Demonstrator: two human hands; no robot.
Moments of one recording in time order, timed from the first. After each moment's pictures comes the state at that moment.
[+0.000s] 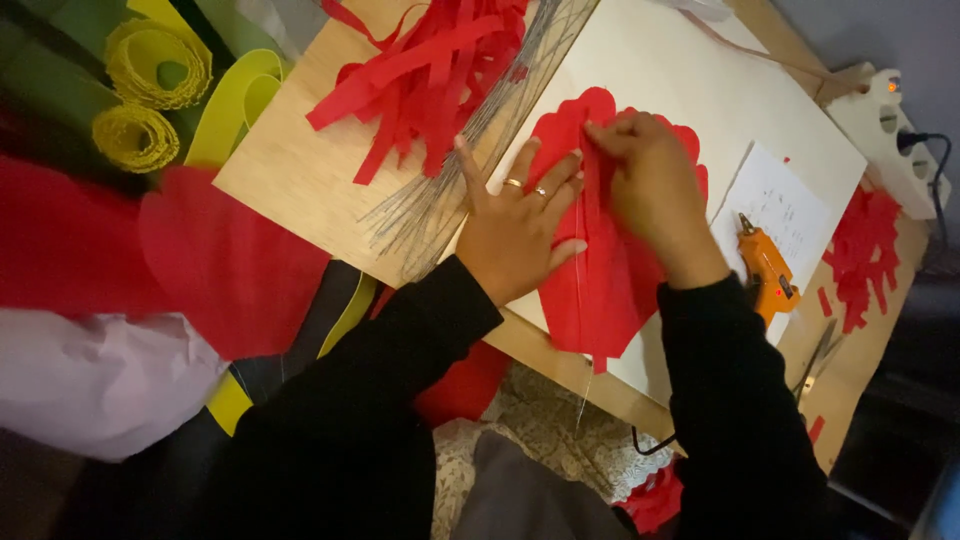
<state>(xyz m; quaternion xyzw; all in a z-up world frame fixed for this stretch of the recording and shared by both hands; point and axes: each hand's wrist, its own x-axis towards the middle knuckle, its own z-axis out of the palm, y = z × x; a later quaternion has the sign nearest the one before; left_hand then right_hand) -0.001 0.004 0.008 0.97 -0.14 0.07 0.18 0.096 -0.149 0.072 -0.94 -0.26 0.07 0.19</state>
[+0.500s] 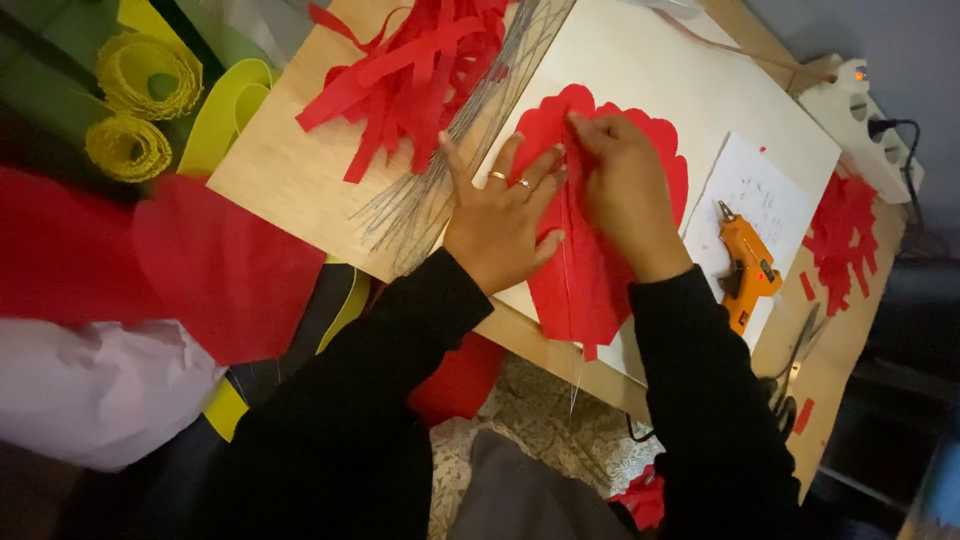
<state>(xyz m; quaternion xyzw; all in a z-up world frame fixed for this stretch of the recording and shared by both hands) -0.001 0.004 0.011 0.98 -0.12 0.06 0.17 0.083 -0.133 0.070 -0.94 -0.14 0.04 0.30</state>
